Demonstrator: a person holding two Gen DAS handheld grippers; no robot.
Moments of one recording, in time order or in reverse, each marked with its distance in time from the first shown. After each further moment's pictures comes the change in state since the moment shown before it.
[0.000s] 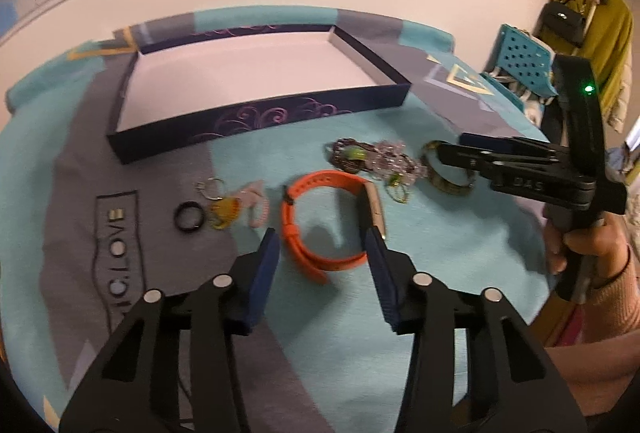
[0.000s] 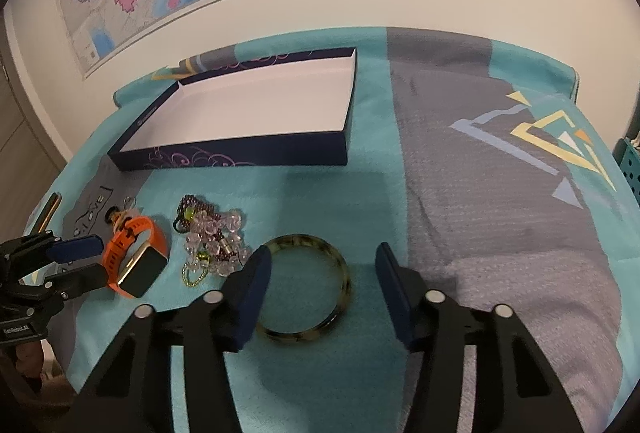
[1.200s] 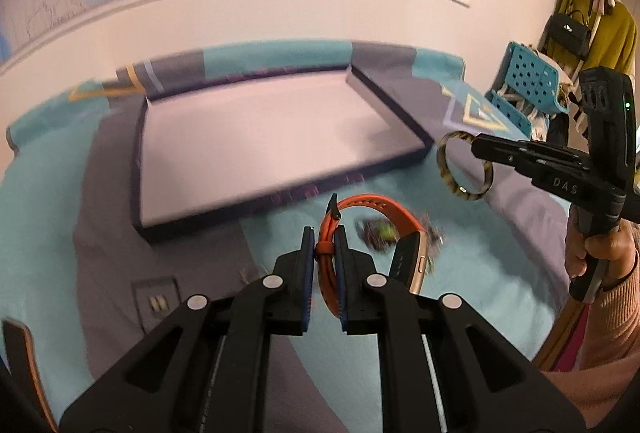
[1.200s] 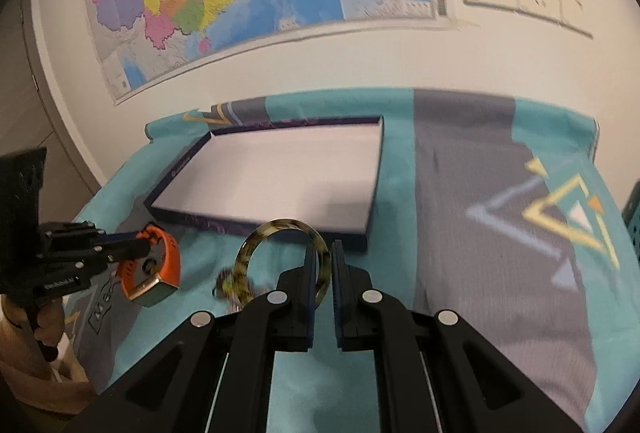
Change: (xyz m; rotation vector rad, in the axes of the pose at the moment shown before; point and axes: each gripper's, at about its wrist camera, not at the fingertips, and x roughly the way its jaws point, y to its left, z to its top) left arm -0.008 0.028 0.068 0.023 -0.038 0.030; right arm -0.027 0.001 0.057 -0.052 -0.118 0.105
